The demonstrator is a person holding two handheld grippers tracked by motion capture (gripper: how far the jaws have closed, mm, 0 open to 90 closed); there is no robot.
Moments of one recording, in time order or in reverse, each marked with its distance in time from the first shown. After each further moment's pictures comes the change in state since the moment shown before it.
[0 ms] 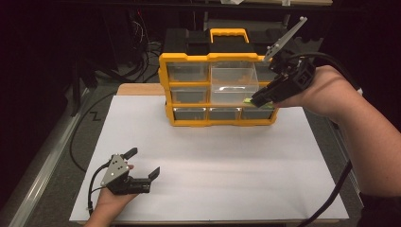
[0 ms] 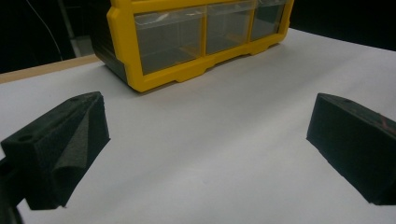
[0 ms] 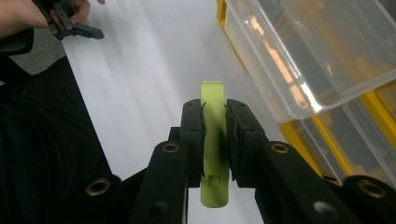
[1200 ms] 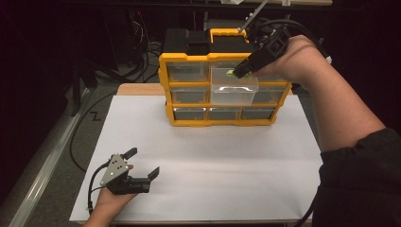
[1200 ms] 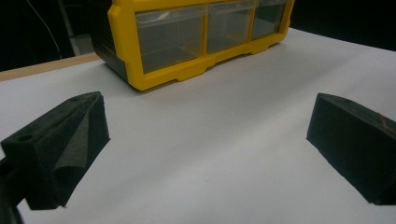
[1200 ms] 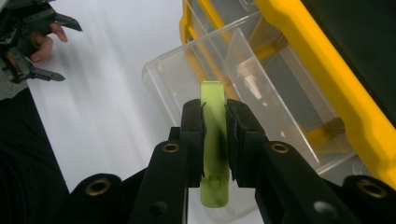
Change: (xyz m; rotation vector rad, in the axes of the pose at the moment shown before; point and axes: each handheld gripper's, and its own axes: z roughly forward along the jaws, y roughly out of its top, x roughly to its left) left arm 0.002 -0.001 0.000 0.005 -0.003 -0.007; right arm -0.038 0.064 0.012 -0.012 -0.068 0.000
